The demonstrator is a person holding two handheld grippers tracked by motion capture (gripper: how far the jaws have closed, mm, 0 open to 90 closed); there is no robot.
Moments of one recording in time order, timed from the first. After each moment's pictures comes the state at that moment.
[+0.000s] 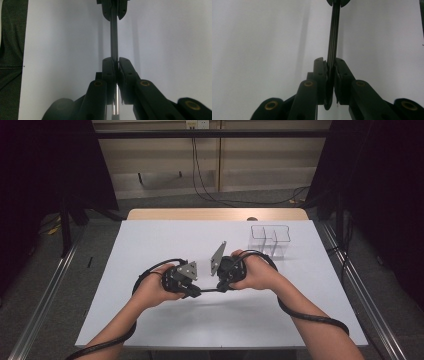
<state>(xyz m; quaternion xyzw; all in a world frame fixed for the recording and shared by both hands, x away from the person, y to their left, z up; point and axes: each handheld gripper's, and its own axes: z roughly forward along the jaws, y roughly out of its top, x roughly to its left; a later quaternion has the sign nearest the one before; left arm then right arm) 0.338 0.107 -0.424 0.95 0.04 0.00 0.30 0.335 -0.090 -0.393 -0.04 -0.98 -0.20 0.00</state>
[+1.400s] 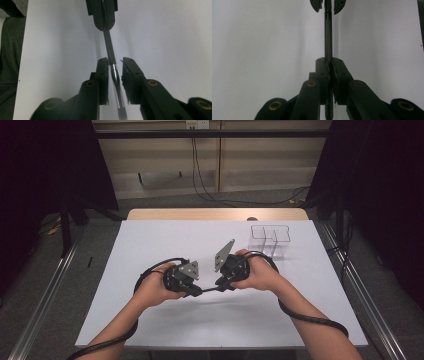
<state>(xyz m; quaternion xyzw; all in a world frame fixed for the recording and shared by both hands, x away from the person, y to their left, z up) 0.338 0.104 -0.420 0.96 0.03 0.00 0.29 0.341 -0.102 -0.402 -0.07 -0.96 -0.27 0.00</state>
